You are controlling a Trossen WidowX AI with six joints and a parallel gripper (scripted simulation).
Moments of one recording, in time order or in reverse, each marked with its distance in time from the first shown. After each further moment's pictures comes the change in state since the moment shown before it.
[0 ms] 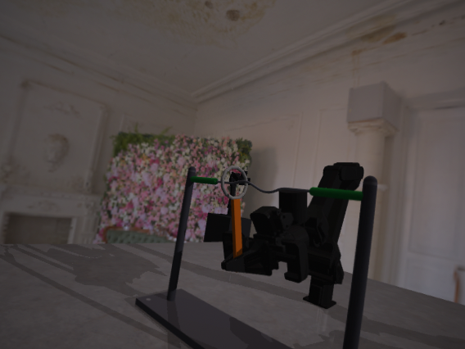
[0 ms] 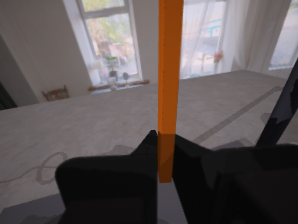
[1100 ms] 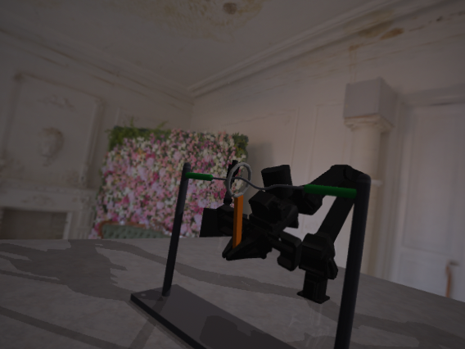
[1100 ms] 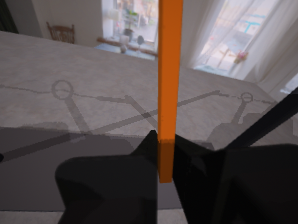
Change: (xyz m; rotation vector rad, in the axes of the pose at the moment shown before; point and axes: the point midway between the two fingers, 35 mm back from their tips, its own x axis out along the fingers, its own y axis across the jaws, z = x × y) arm -0.024 -0.016 0.009 -0.347 0.230 0.081
